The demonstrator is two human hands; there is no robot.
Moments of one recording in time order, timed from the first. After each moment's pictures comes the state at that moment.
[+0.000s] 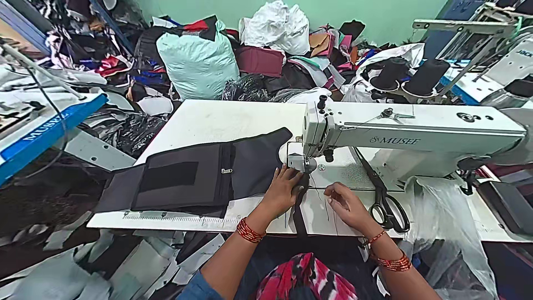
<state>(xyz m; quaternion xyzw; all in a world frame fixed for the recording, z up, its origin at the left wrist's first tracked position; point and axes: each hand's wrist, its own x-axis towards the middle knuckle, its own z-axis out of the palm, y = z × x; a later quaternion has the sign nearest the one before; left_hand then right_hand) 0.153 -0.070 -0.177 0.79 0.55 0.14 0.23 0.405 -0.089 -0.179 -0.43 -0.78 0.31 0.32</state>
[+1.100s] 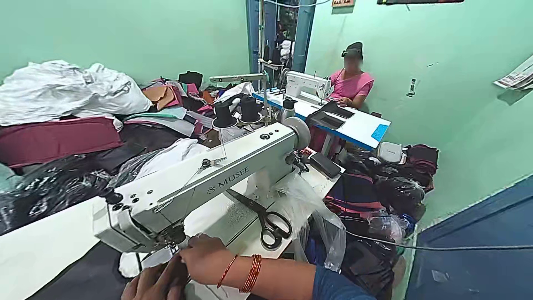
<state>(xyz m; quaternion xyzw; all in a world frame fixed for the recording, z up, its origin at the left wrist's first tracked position) 0.154 -0.042 -0.200 0.87 0.45 0.20 0.08 0.337 -0.042 -0.150 -0.57 -0.76 0.29 0.14</state>
